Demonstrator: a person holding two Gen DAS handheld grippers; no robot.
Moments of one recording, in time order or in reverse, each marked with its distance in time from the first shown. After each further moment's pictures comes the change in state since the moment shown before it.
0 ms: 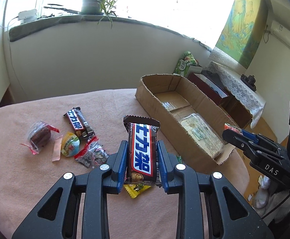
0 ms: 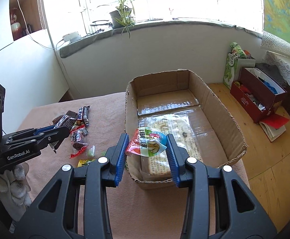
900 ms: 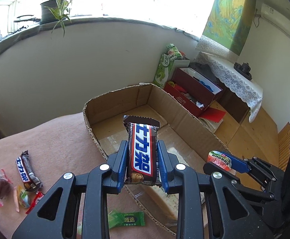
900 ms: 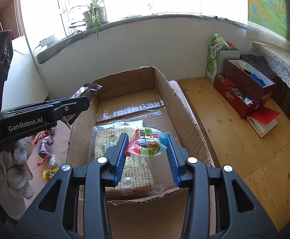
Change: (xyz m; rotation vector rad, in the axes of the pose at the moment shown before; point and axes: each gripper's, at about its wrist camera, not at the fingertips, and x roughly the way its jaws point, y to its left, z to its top) left arm 0.082 -0.074 0.056 0.110 0.044 -0.034; right arm 0.030 -0.069 0.011 0.061 0.023 -0.083
